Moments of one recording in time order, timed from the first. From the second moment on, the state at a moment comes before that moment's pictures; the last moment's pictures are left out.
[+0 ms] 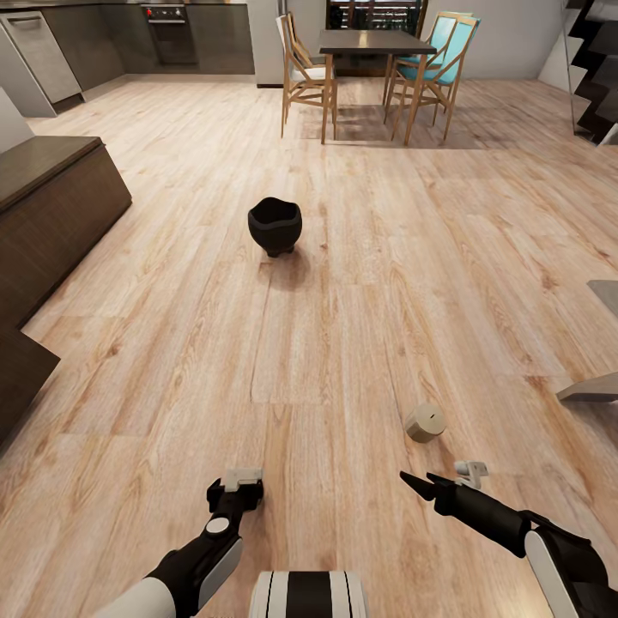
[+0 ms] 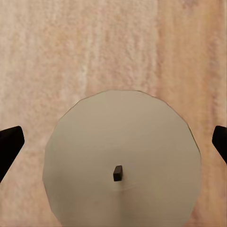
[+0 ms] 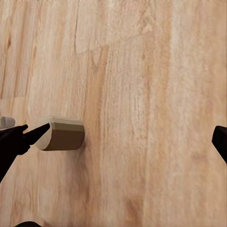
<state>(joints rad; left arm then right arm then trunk) -0.58 -0.04 -0.58 -0.46 0.48 -0.14 0.37 -0.17 -0.17 -0.21 -1.42 -0.34 0.65 0.70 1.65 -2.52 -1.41</state>
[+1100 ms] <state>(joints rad) -0.58 -0.05 -0.58 -0.40 0.48 -0.14 0.37 -0.17 -0.17 -0.21 -1.42 -0.34 0.65 0.70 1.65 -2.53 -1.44</state>
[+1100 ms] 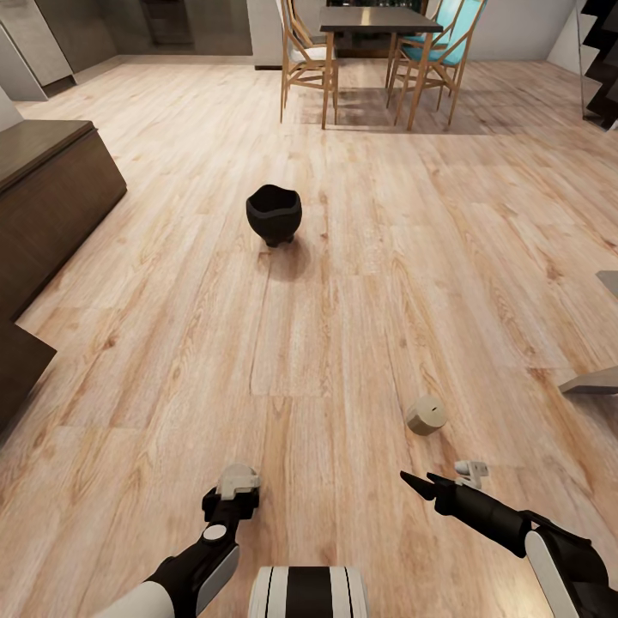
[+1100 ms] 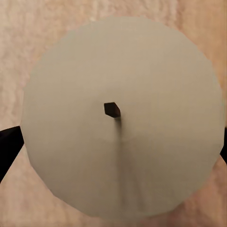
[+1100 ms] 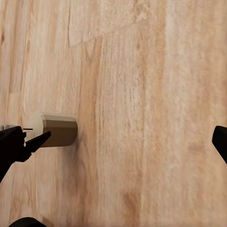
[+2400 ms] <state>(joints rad) -0.58 -0.04 -0.58 -0.40 0.49 -0.14 0.37 -0.17 -0.17 -0.21 -1.42 -0.34 0.65 0.70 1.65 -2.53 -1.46</state>
